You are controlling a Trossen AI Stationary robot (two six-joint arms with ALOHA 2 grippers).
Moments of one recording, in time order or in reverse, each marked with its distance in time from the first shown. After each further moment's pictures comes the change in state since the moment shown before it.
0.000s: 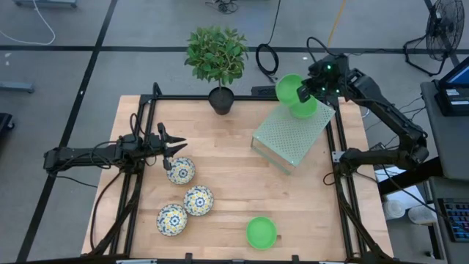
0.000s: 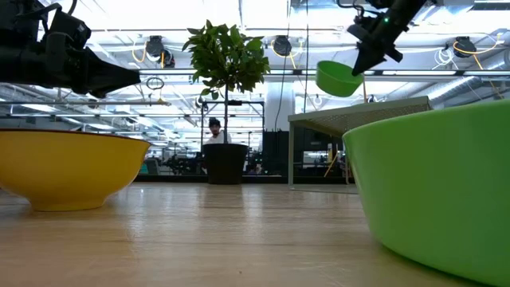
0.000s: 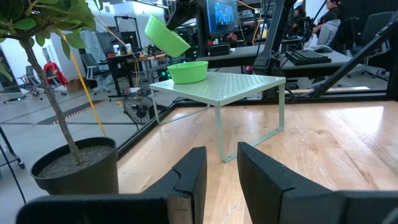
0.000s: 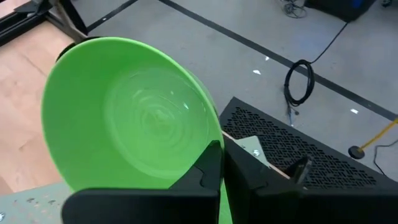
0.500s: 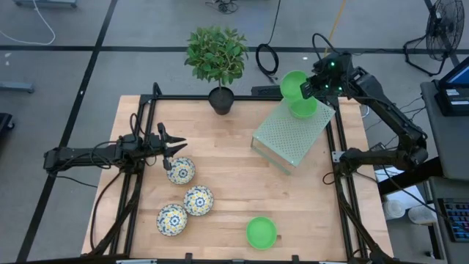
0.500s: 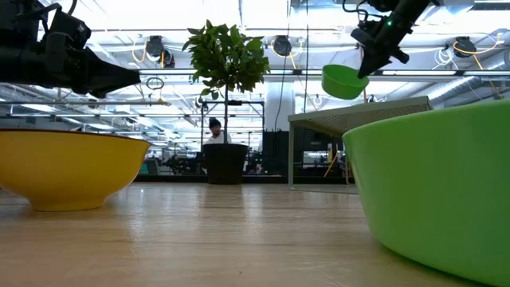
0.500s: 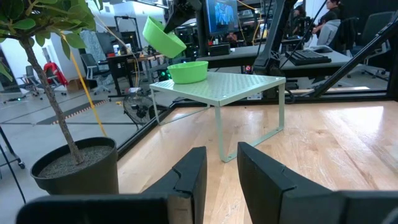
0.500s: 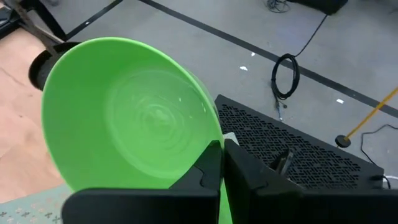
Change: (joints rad) left arm 0.000 0.000 0.000 0.000 0.000 0.000; right arm -0.068 0.000 0.000 -0.007 0.004 0.004
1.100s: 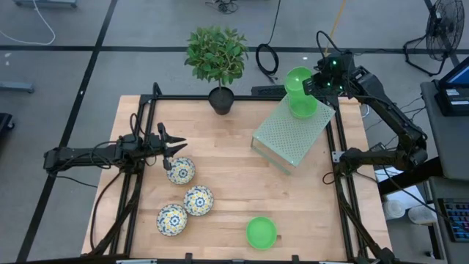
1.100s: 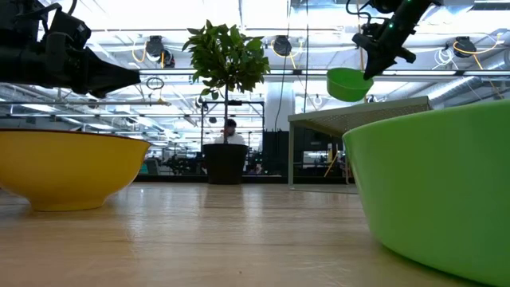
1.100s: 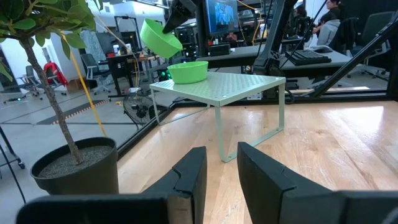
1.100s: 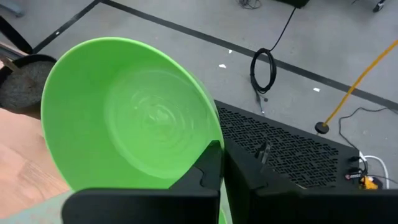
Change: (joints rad) left arm 0.000 0.000 0.000 0.000 0.000 0.000; right arm -0.029 0.000 0.000 -0.001 0.076 0.051
